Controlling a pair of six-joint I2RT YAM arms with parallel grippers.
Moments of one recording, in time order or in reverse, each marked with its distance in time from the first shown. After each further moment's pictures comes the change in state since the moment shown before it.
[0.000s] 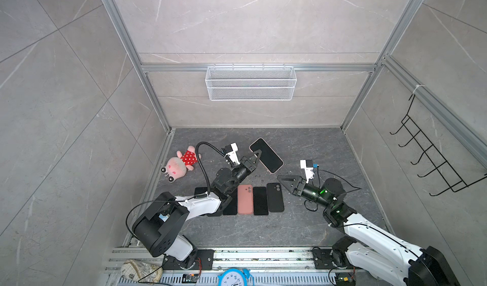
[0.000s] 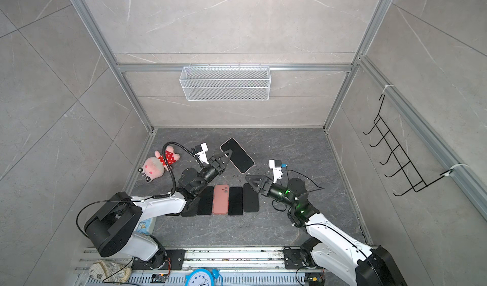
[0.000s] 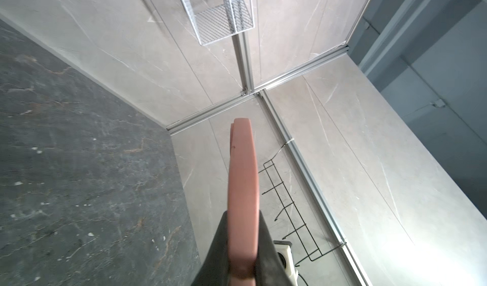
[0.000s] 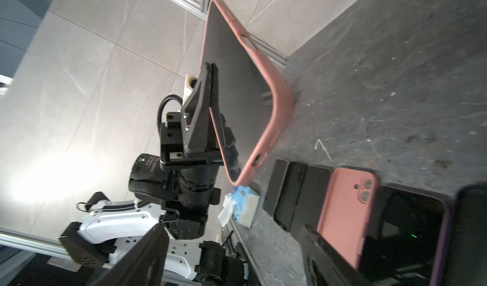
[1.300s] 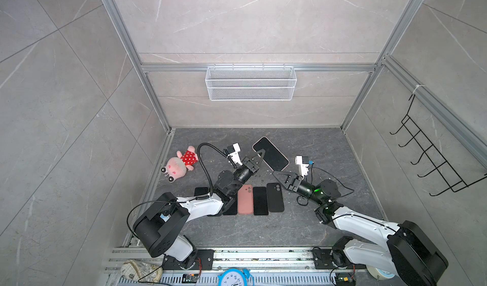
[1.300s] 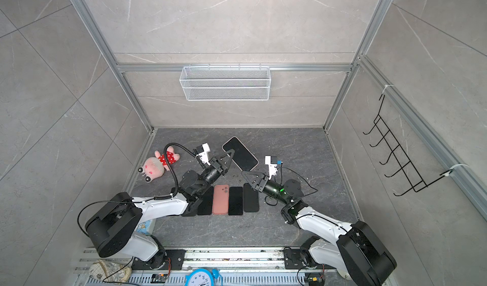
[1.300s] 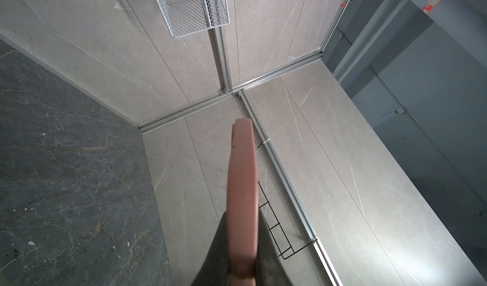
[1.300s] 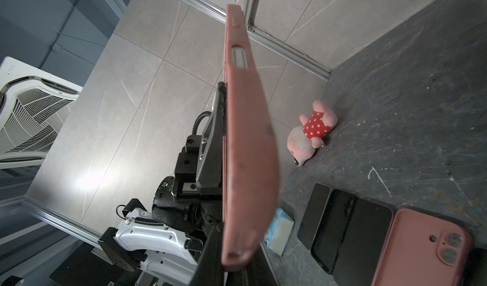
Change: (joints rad) left arm -0.035 0.002 0.009 0.061 -0.047 -0.058; right arm 0.042 0.200 -0.002 0.380 0.035 0.100
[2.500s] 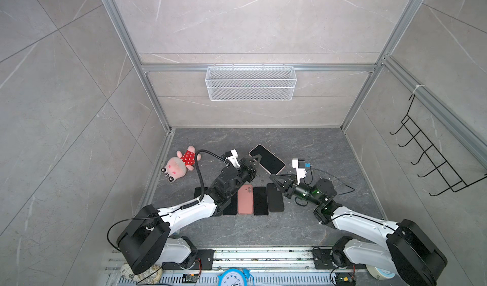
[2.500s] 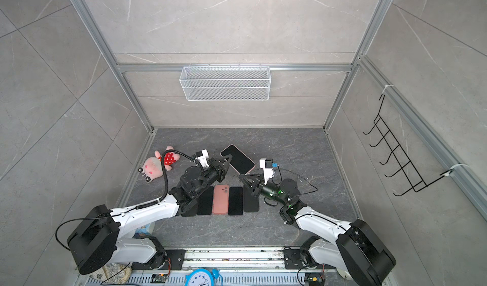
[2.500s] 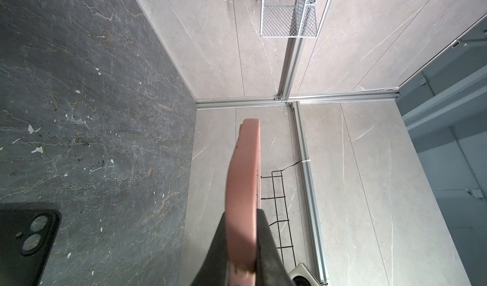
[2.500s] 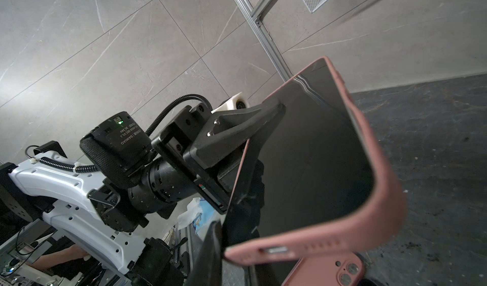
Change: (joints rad) left arm -0.015 -0.169 0.034 -0.539 -0.092 -0.226; right arm 0.021 0.004 0.001 -0.102 0.005 -0.541
